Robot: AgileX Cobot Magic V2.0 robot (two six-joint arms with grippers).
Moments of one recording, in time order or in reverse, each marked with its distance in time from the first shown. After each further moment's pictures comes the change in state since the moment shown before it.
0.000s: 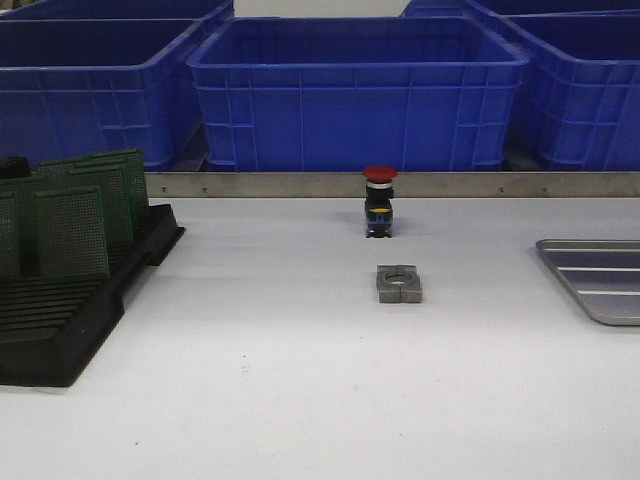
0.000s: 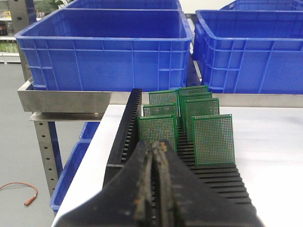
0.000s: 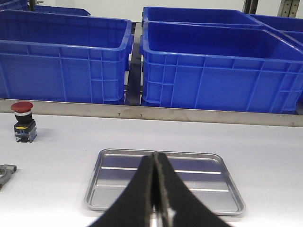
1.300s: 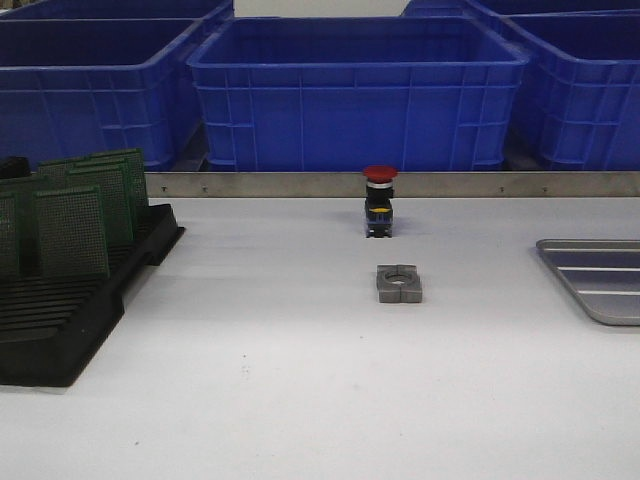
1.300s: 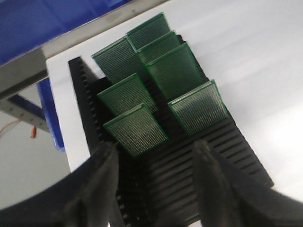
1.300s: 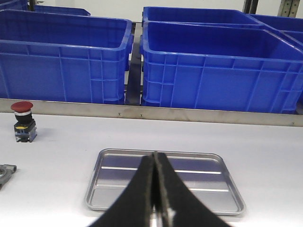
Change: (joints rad) left arm 0.000 1.182 -0.946 -0.295 0.517 0.780; right arm 0.000 0.000 0.000 0.000 0.000 0.000
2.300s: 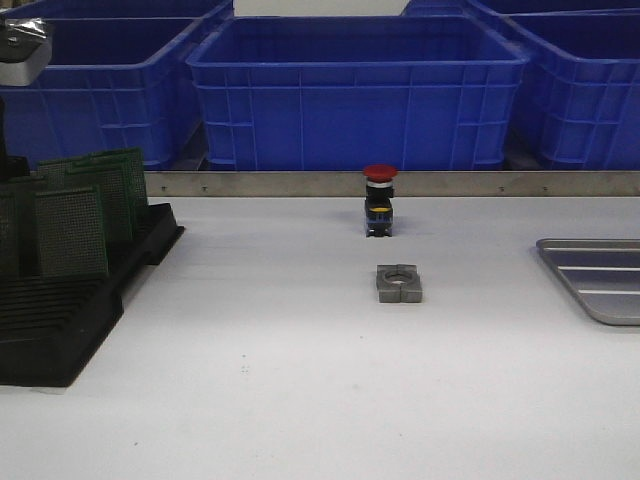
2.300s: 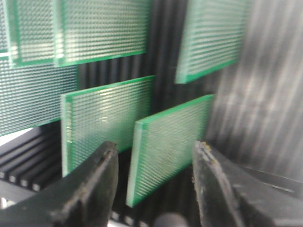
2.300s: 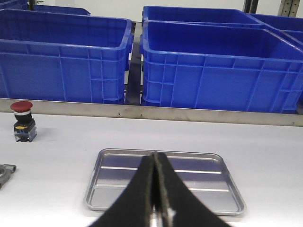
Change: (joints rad) left arm 0.000 0.678 -0.469 0.192 0.258 0.737; right arm 0.000 0.000 0.000 0.000 0.000 0.000
